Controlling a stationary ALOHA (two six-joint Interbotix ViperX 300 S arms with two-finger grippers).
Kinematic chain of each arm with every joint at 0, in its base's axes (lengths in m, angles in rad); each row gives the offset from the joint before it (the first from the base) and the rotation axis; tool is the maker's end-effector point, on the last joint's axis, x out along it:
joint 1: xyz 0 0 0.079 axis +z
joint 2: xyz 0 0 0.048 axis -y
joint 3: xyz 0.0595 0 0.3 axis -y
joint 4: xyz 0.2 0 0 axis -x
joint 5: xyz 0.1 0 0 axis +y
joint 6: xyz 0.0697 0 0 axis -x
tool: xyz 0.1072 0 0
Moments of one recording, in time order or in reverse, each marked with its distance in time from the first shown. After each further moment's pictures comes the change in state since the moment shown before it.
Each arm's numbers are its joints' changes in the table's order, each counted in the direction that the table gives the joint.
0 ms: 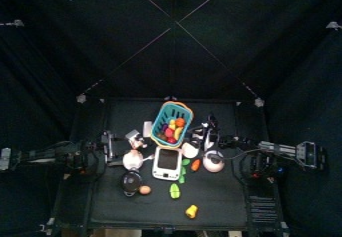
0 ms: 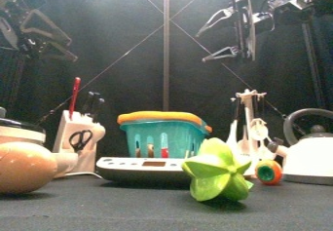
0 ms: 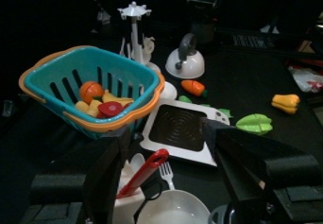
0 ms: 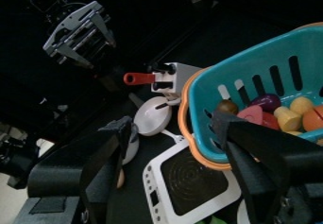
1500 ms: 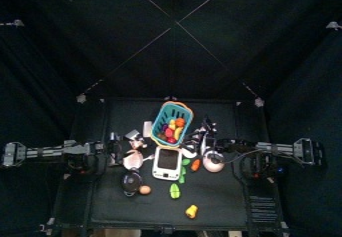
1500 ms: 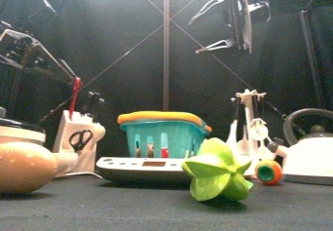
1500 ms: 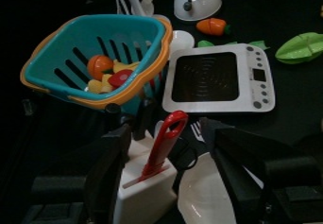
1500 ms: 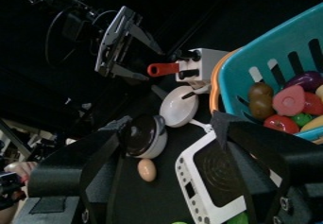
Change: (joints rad) left arm -0.011 -0.210 -0.044 -0.308 -0.097 -0.020; right arm 0.106 -0.048 0.061 -0.160 0.067 0.000
